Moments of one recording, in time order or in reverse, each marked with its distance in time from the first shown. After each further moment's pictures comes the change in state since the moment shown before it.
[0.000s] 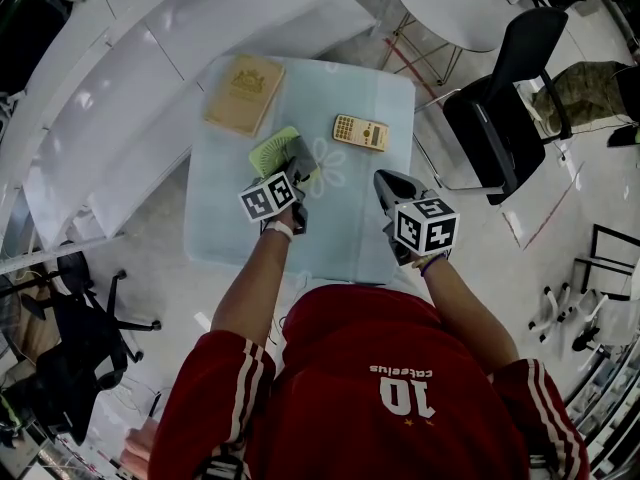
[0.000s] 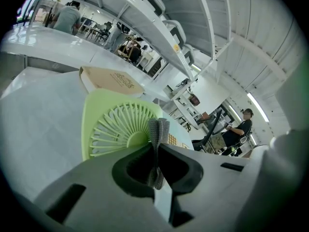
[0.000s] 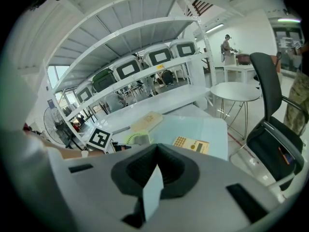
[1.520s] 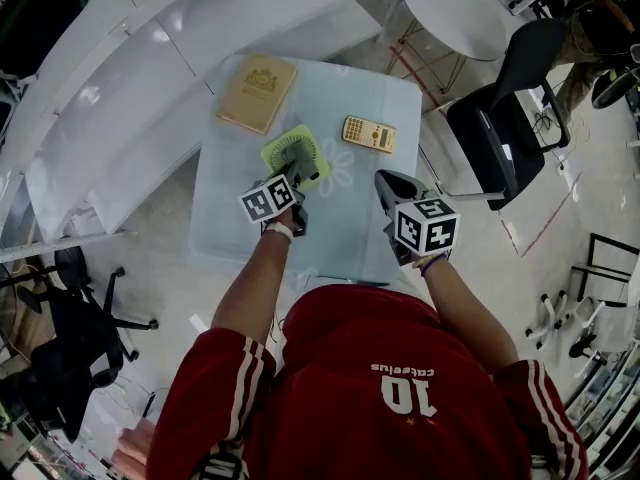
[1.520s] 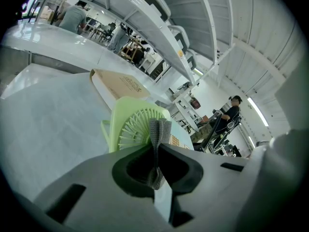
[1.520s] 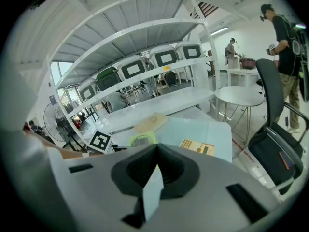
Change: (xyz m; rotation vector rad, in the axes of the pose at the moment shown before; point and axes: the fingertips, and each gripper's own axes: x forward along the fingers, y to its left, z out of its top) left arm -0.024 0.019 0.002 -0.036 -0.026 -0.005; right arm 0.000 0.029 0.008 -0.045 -0.010 0.002
